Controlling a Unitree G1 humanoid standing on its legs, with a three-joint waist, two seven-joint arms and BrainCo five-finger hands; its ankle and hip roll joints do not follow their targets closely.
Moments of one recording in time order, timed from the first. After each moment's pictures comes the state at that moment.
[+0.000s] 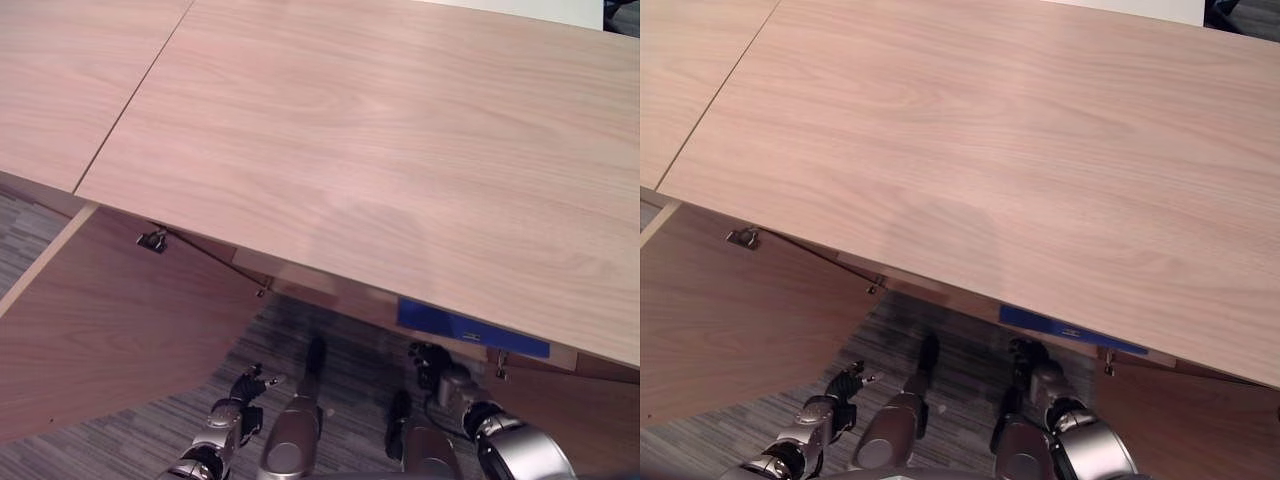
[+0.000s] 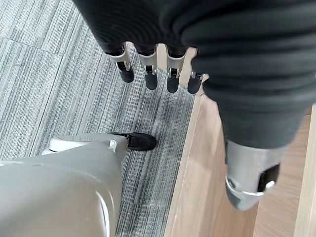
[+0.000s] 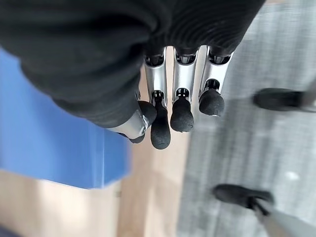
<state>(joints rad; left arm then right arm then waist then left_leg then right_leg) -0.19 0.21 -0.25 1.13 -0.31 -0.13 0.01 -0.44 -0.21 0.19 1.23 0.50 -0.05 -0.11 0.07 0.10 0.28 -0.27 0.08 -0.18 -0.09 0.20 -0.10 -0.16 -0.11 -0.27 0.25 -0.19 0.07</state>
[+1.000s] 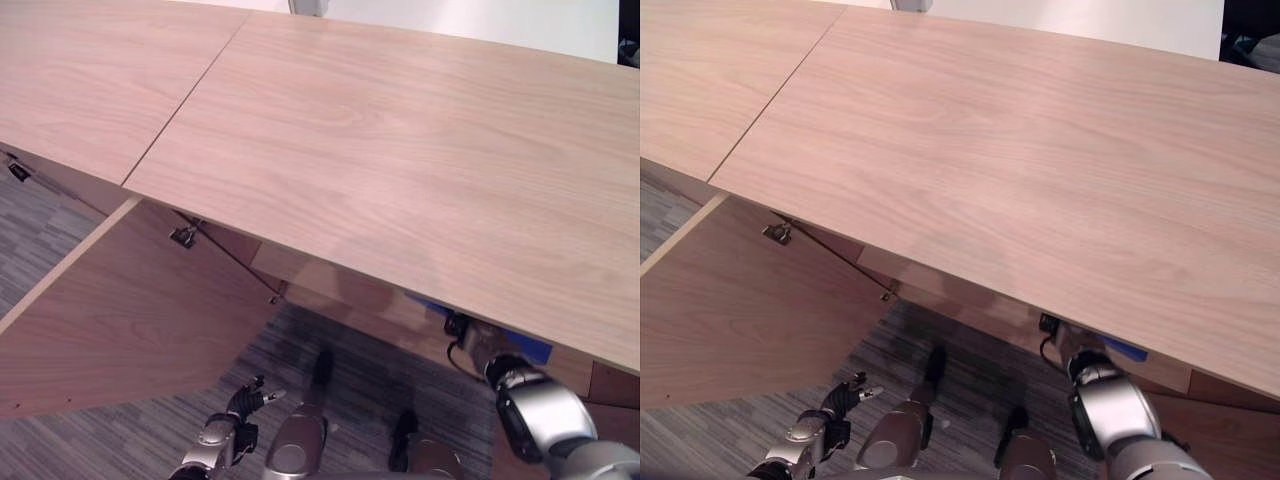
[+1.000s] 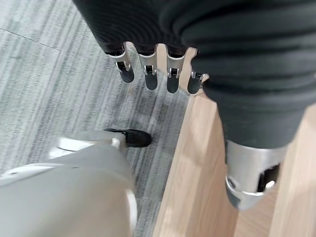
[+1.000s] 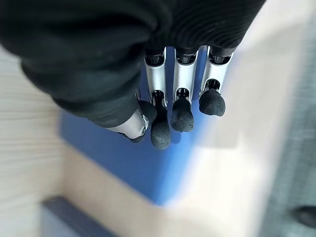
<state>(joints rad) -0.11 0.25 -0.31 1.06 -0.34 -0.13 -0.05 -0.49 -0.29 0.16 1.26 0.57 -0.05 -0.11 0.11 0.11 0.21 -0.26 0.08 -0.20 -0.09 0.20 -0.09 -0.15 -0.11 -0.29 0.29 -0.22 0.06</state>
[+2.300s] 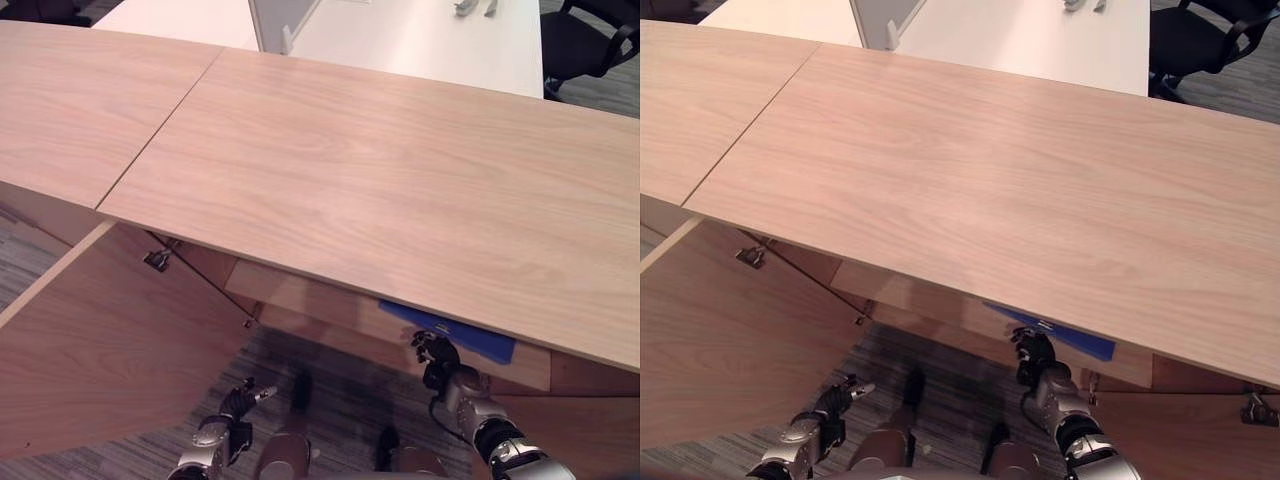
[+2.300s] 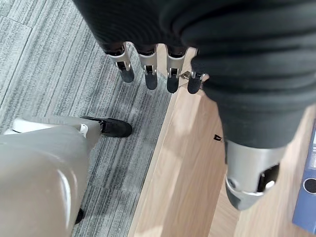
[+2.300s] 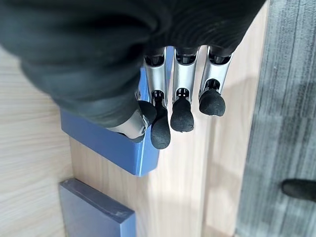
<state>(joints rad) -0.08 0.24 -0.21 1.06 -0.34 -0.12 -0.05 -0.26 -0.24 0.19 0.97 0.56 -0.10 -0.05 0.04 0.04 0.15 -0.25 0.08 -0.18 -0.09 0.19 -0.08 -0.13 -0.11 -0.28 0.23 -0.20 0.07</state>
